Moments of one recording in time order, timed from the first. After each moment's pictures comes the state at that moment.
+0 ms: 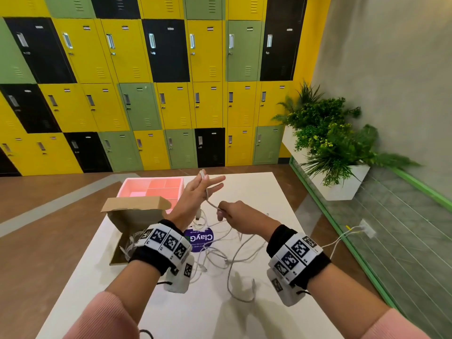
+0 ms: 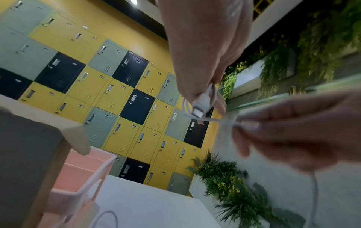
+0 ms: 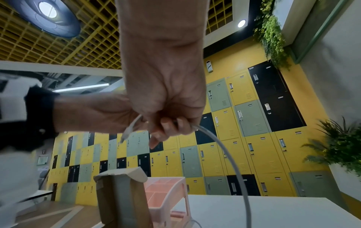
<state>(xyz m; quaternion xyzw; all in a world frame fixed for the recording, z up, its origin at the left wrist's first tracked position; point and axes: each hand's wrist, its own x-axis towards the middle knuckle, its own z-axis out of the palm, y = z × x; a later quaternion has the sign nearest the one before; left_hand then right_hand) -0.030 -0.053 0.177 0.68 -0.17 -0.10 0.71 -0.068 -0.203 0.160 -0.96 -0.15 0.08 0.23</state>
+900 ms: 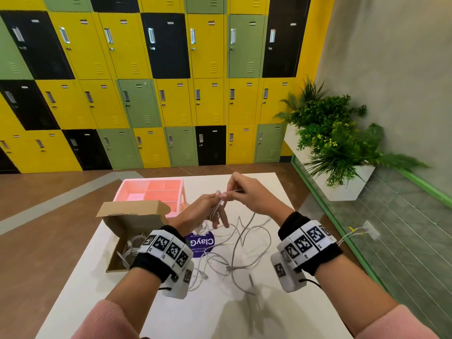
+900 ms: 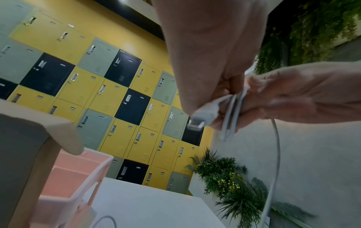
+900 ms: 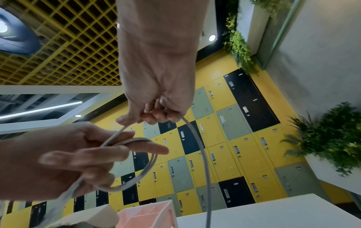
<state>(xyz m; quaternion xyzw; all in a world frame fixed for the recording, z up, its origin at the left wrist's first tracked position) -0.013 -0.059 0.167 0.74 -0.20 -0.25 0.59 -0.030 -0.227 0.190 -0.89 -0.16 -0.06 0.42</state>
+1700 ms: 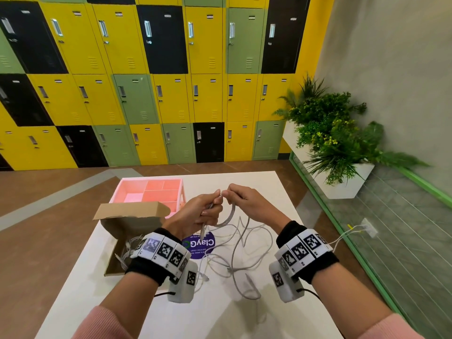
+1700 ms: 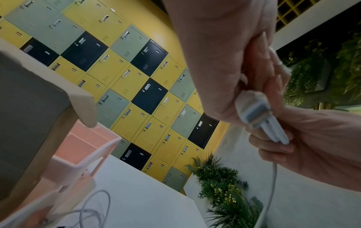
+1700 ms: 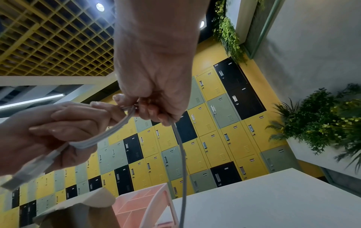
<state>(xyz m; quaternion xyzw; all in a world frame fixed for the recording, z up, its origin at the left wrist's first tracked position) 0.003 -0.048 0.163 0.54 -0.15 -0.37 0.74 -0.018 -0.223 0.164 -0.89 -0.15 -0.03 0.42</state>
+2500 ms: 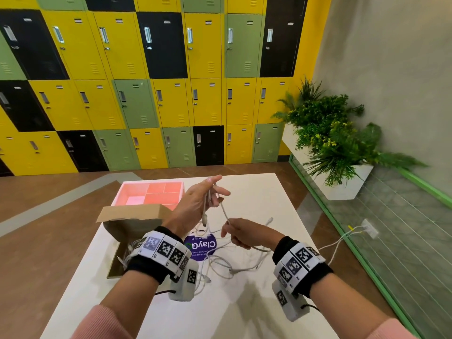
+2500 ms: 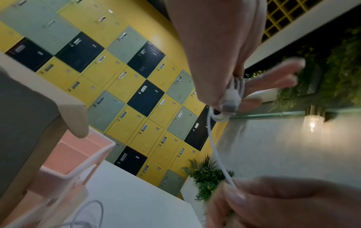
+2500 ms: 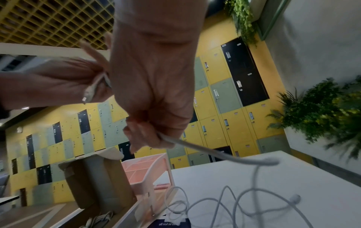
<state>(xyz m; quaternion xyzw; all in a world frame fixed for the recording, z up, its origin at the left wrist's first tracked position) 0.001 -0.049 0.173 0.58 -0.20 -0.17 0.77 -0.038 -0.211 0.119 -0.89 -0.09 0.20 0.39</state>
